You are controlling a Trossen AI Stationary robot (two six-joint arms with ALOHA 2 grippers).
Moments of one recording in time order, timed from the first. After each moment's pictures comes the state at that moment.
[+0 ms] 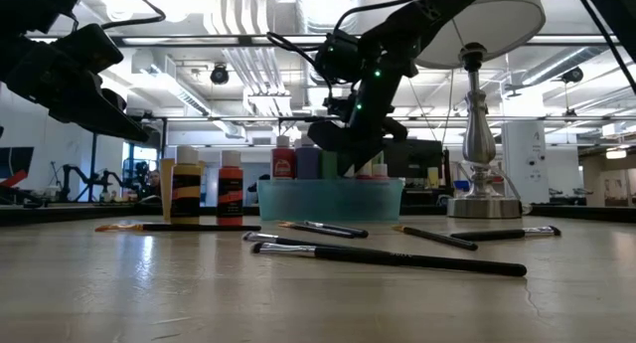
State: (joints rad) left arm -0.11 0.39 0.24 -0.45 -0.31 -0.19; right arm -0.30 1.96 1.39 -0.45 0.52 0.44
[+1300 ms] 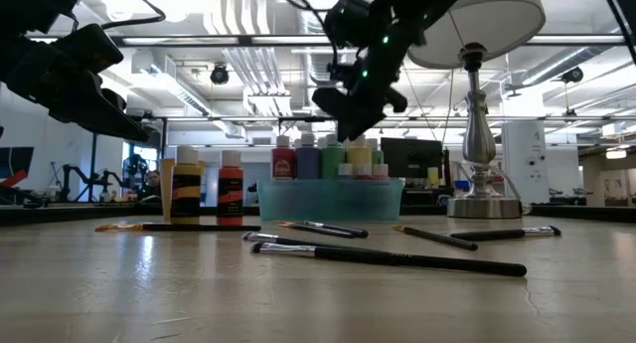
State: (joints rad) left arm -0.11 0.39 0.24 -0.45 -0.31 -0.19; right arm -0.27 1.83 1.40 -0.47 0.55 0.34
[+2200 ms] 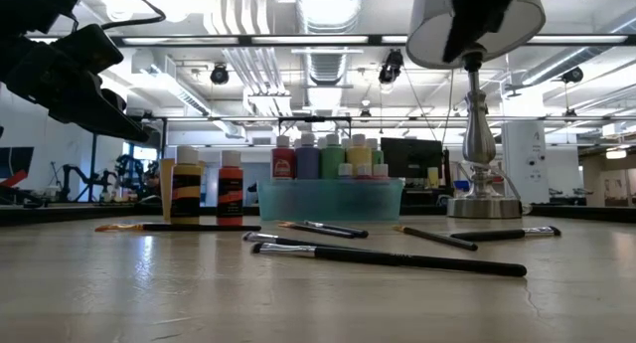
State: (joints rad) left arm -0.11 0.39 0.24 -0.46 -0.31 -0.19; right arm 0.12 1.31 1.27 -1.08 0.42 0.45
